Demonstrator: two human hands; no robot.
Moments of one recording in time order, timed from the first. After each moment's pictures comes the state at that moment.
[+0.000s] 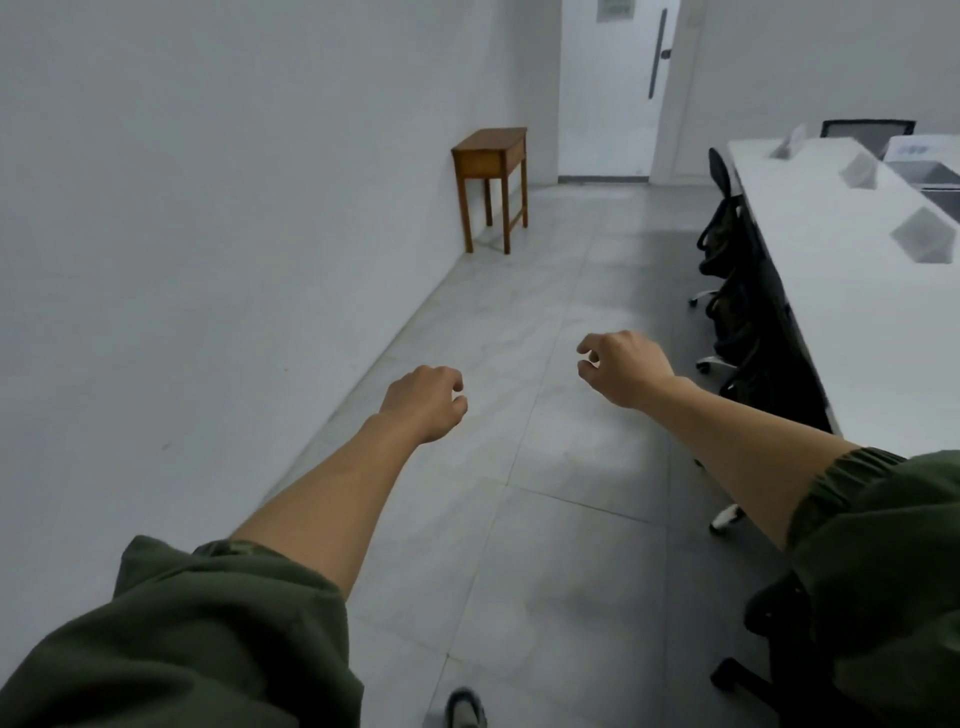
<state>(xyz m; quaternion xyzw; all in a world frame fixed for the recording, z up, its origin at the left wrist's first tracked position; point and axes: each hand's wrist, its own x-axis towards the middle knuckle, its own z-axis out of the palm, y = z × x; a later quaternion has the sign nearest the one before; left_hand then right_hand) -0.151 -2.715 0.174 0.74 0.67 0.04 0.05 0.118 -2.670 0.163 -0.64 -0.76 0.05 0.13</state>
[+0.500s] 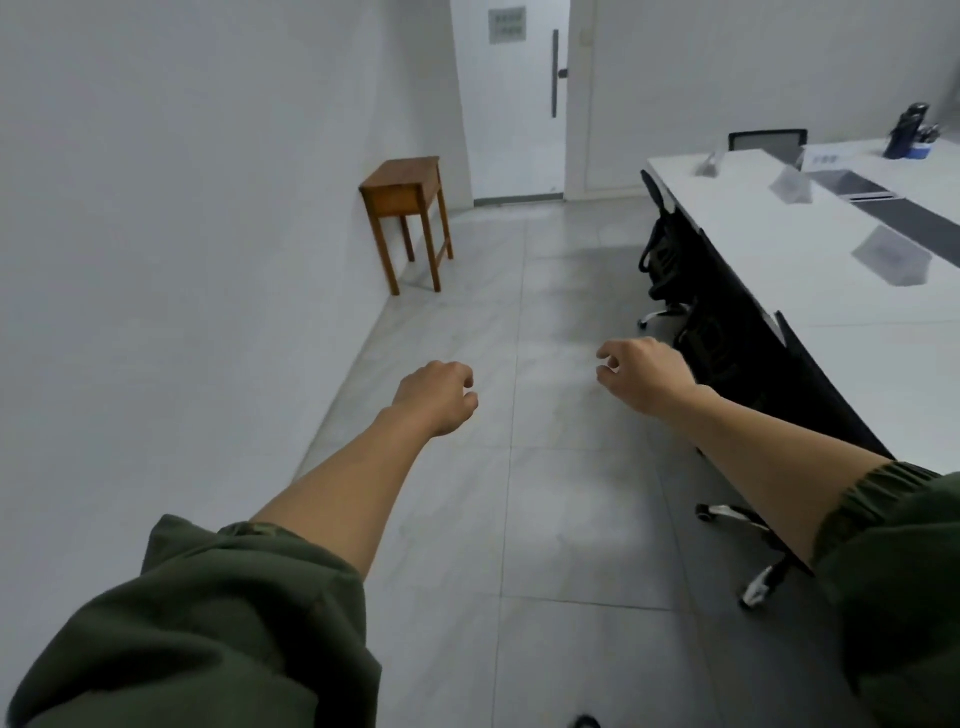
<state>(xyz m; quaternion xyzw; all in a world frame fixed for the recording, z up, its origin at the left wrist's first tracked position) -0.156 -2.294 0.188 0.82 0.57 0.03 0.05 0.118 -2.334 0.173 -0.74 -0.66 0.05 0.15</state>
